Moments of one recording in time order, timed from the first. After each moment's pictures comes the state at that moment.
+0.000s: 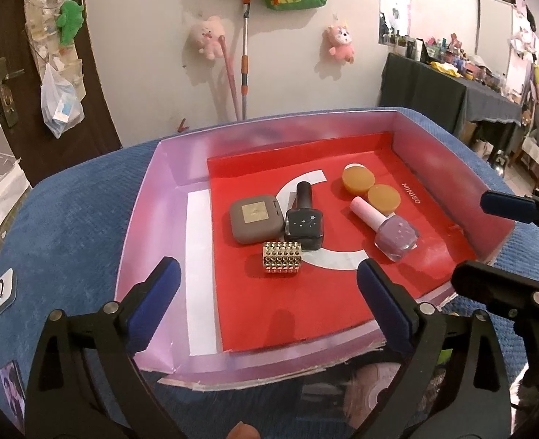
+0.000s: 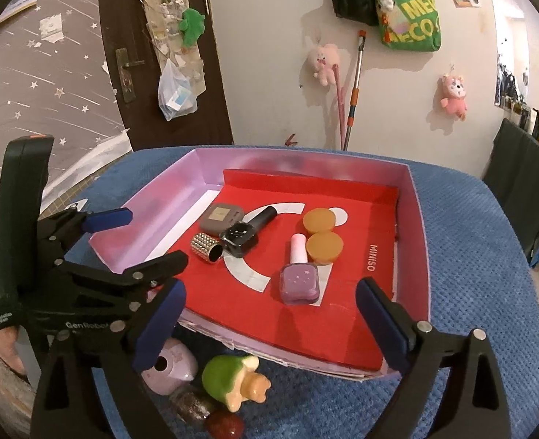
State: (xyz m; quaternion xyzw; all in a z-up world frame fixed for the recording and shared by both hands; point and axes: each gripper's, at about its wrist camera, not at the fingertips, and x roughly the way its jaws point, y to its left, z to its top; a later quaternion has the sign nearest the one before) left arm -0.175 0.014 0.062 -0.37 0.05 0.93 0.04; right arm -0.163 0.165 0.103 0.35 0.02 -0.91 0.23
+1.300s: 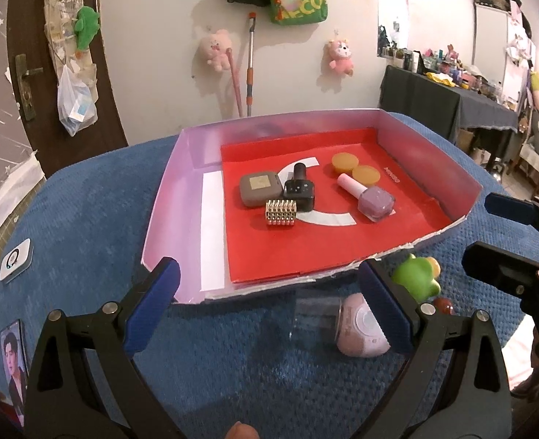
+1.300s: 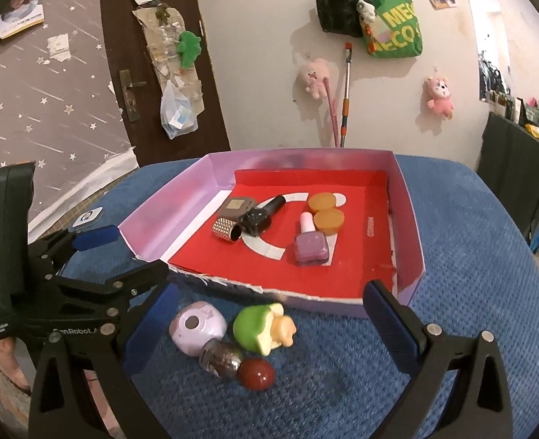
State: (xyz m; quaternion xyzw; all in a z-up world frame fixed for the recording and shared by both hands) left arm -0.109 0.009 0.063 -0.34 0.04 0.94 0.04; right arm -0.101 0.176 0.095 0.32 -0.02 -0.92 0.22
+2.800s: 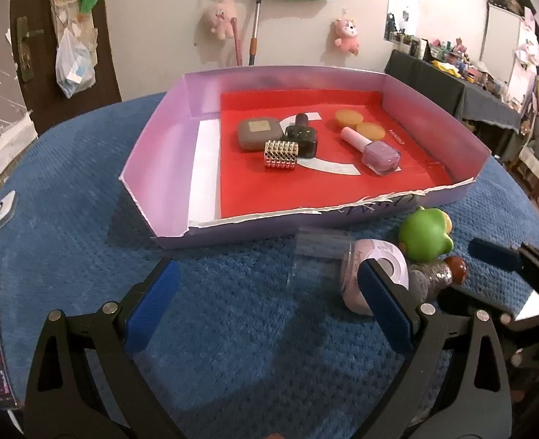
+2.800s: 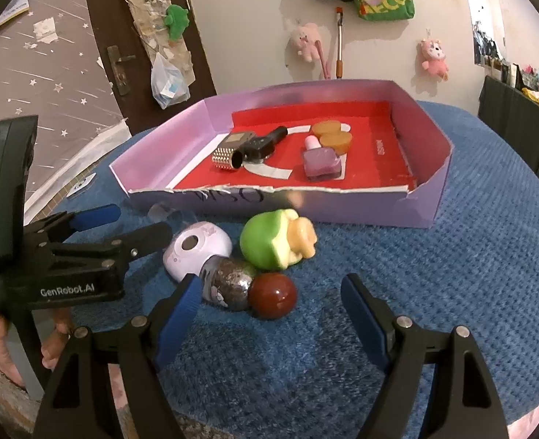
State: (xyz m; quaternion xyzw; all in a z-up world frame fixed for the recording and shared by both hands) left arm -0.103 0.003 0.025 -0.39 0.01 0.92 0.04; right arm -0.081 0.162 0.036 0.38 -0.03 -0.90 0.21
